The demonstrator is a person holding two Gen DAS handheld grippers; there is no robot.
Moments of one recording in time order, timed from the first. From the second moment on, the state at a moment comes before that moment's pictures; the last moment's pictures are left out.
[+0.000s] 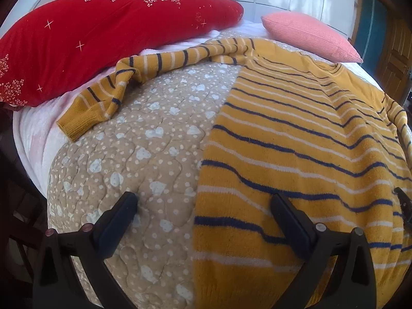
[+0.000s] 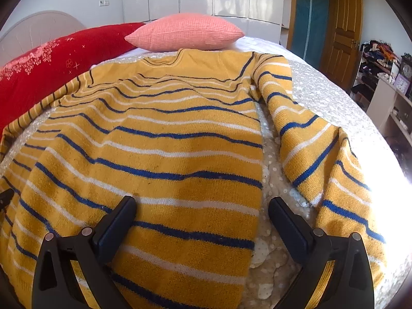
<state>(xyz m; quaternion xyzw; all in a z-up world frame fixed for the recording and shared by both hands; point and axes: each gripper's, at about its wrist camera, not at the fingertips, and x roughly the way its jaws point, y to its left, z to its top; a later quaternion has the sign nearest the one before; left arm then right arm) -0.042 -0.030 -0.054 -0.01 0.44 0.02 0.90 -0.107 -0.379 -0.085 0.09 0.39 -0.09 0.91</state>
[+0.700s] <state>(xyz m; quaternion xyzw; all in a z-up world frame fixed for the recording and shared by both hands) -0.037 -0.029 -0.055 -0.01 0.42 0.03 0.91 -0.106 -0.378 -0.084 0.09 0.39 -0.08 0.91</state>
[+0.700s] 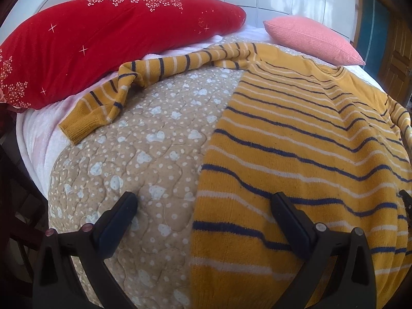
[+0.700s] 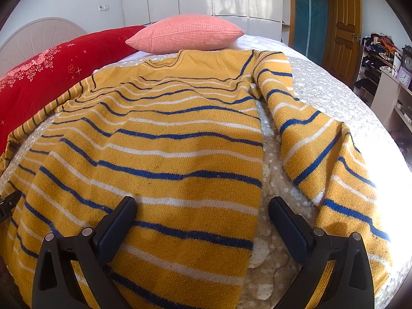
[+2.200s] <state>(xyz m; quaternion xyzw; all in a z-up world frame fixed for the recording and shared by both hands) -0.091 -0.046 0.031 -0.02 0.41 -0.07 0.91 -0.184 -0.455 -0.030 0.32 0.26 0.07 0.91</state>
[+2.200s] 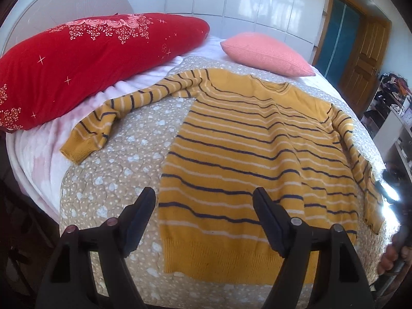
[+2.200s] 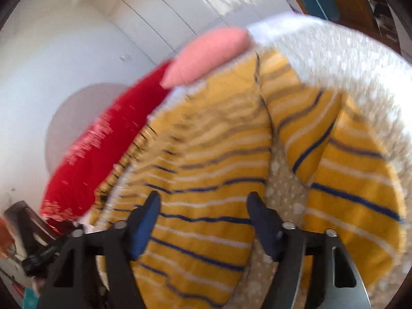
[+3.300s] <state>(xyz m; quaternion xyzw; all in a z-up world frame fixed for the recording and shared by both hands) -0.083 -0.023 0.011 -0.04 0.44 -0.04 0.89 -0.220 -0.542 -0.028 0.21 0.37 -0.02 0.90</state>
